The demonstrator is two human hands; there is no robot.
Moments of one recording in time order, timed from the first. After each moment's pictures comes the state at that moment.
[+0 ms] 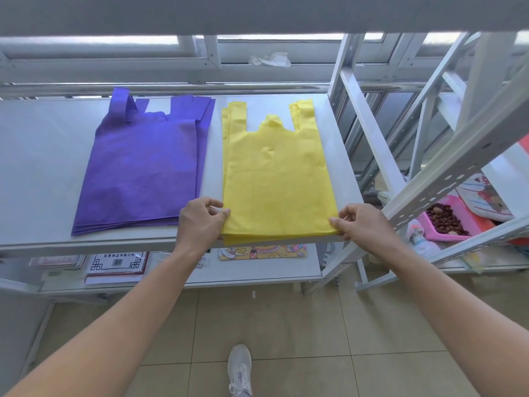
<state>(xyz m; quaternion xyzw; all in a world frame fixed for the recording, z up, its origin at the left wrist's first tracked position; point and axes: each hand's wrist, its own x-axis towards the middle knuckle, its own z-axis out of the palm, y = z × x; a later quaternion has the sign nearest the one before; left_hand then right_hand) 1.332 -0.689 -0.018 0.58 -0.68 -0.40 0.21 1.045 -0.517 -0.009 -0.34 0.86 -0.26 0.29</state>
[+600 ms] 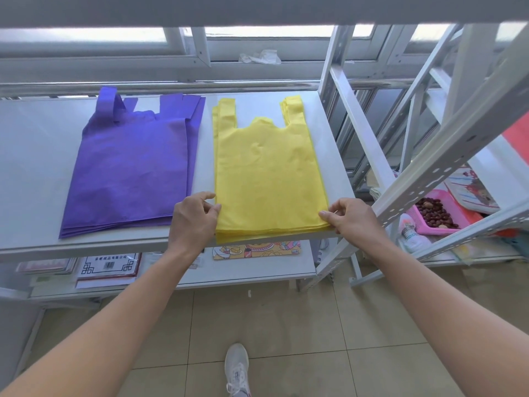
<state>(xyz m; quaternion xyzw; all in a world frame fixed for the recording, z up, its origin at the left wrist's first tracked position) 1.326 -0.686 -0.012 0.53 -0.76 -0.29 0.21 1.045 -0.522 -0.021 -0.33 0.86 -0.28 0.27</state>
